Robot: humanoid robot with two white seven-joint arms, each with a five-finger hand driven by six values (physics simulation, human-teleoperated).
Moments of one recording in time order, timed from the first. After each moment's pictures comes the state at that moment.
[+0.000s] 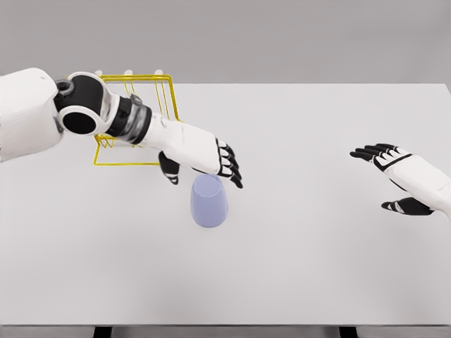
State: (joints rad) left arm -1.35 0.60 -1.51 -1.44 -0.15 -0.61 -0.55; right arm 0.07 -0.49 -0.29 -1.73 0.50 -0.61 0.61
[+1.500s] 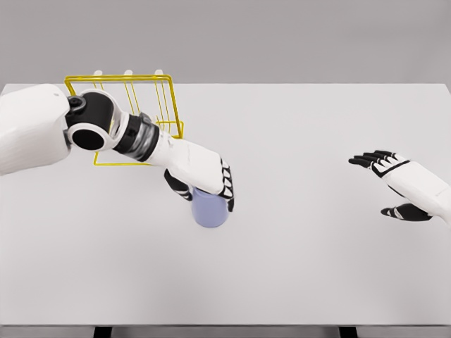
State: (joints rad) left arm -1.32 0.60 -1.54 -1.49 -0.17 -0.61 -0.54; right arm 0.10 -0.49 -0.28 -1.73 0.51 -0.61 0.61
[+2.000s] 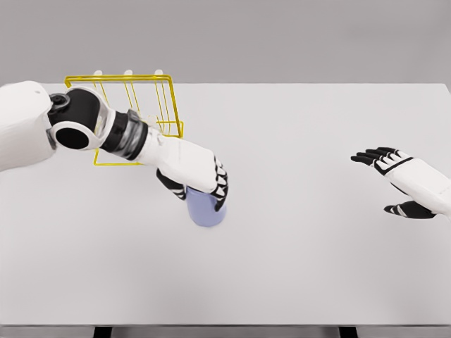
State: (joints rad) left arm -1.34 0.67 -1.53 -1.56 -0.15 -0.61 -0.54; right arm 0.09 -0.50 -0.29 -1.74 0.51 -0.61 0.61
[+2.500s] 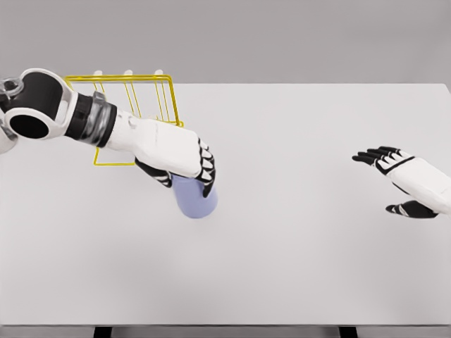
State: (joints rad) left arm -1.37 0.79 -1.46 -1.66 -0.10 -0.61 -0.54; right arm 0.09 -0.51 -0.29 -1.75 0.51 -0.61 0.61
